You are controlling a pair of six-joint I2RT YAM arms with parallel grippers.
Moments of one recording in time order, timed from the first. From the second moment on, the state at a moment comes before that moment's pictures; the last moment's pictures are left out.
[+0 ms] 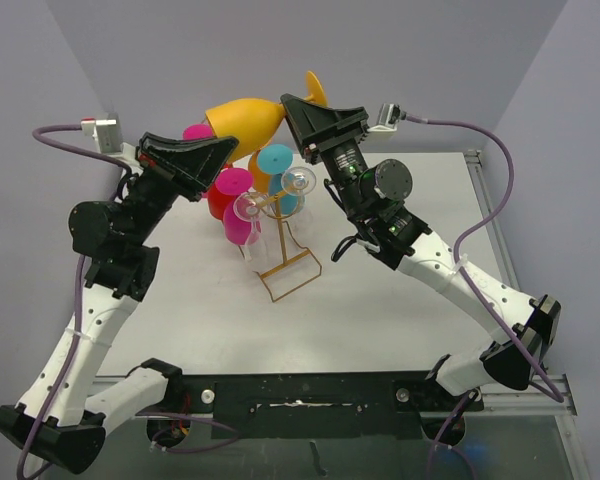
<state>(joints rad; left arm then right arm) -0.36 1.00 1.20 0.51 0.41 -0.91 0.85 1.44 1.48 0.46 0.31 1.17</state>
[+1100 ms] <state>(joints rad) -0.42 0.99 1.29 0.32 0.43 -0.84 0.84 1.10 1.33 0.47 0.26 0.11</state>
